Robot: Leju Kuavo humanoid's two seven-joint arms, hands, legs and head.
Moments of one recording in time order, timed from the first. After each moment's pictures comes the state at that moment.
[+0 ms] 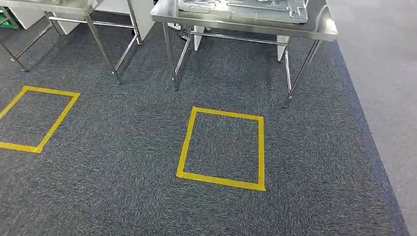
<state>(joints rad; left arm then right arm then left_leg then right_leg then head) -0.13 0.14 -1.28 -0.10 -0.06 0.10 -0.47 -0.06 0.11 -0.85 -0.20 0.89 -0.10 -0.02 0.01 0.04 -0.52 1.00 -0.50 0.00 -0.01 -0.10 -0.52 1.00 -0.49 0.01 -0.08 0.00</state>
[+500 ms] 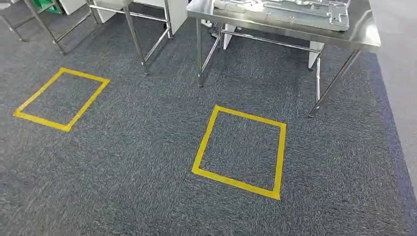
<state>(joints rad) -0.14 0.14 -1.28 -0.10 -0.06 0.10 -0.47 -0.06 0.11 -0.85 -0.20 0.89 -0.10 -0.02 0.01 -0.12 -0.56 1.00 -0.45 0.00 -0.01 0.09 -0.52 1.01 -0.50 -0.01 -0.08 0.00</state>
